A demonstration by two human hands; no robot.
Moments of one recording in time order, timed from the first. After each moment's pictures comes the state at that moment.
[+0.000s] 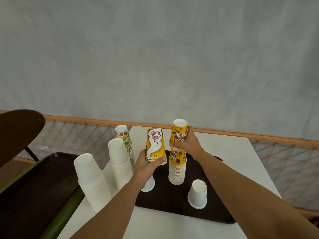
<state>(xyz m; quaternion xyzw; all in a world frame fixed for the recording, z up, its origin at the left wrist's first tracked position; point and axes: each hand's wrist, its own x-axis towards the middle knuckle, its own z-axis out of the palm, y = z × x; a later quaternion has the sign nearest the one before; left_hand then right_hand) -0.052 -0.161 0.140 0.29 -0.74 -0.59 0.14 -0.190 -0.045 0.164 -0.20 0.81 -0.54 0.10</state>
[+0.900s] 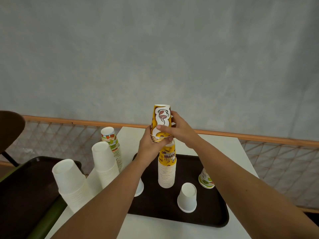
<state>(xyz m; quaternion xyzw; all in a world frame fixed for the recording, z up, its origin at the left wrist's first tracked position) -0.115 -0.136 0.192 0.17 -0.76 -0.60 0.21 -0.200 -0.041 0.226 -0.29 0.77 -0.56 0.12</state>
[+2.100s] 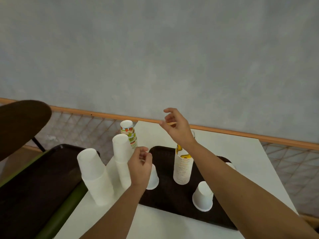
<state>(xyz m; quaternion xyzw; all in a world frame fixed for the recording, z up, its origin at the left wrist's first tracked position) -0.046 -0.168 0.124 0.29 -0.71 -0.51 0.39 -0.164 -0.095 0.207 -0.36 0.73 -0.58 -0.02</state>
